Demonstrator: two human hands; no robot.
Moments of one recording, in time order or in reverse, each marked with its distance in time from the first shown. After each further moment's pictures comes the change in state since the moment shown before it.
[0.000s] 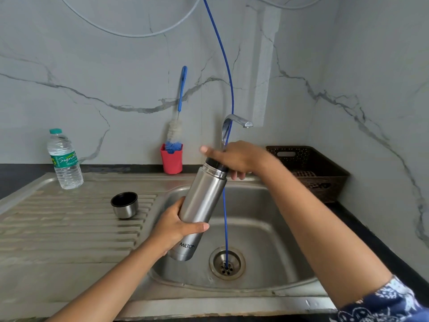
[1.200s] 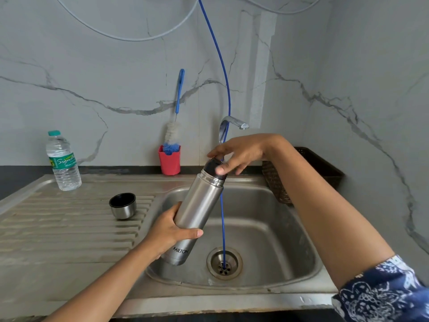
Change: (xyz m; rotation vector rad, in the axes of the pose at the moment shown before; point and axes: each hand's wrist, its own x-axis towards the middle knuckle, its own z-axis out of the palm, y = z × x) left_hand -0.004 -0.008 -0.008 0.108 -0.059 -0.014; right_hand 0.010 0.019 -0.032 0.253 -0.503 -0.161
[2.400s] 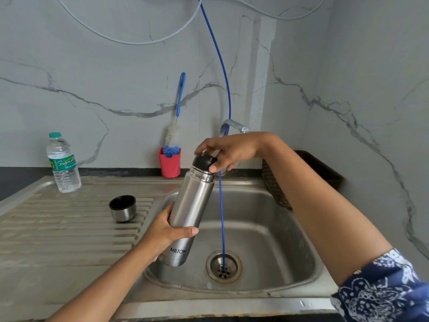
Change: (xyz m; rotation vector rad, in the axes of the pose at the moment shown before) left_hand -0.003 0.005 -0.004 -0.188 0.030 0.031; right_hand 0.006 -0.018 -0.005 -0.062 0.021 -0.094
